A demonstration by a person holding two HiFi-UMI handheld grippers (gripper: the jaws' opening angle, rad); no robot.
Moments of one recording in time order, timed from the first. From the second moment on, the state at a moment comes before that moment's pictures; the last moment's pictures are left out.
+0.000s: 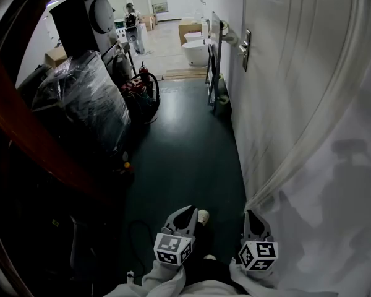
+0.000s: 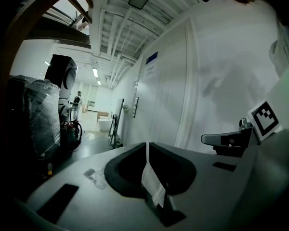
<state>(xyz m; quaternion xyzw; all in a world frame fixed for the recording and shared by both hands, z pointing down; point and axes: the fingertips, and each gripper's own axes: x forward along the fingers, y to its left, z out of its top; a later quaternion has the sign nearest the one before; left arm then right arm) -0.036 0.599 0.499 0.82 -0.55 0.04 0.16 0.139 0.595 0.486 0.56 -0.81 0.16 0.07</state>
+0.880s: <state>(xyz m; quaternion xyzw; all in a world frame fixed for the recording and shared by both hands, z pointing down) -0.067 0.349 0.472 0.85 -0.50 0.03 0.15 0.113 0.374 0.458 0.61 -0.77 0.15 0.07</state>
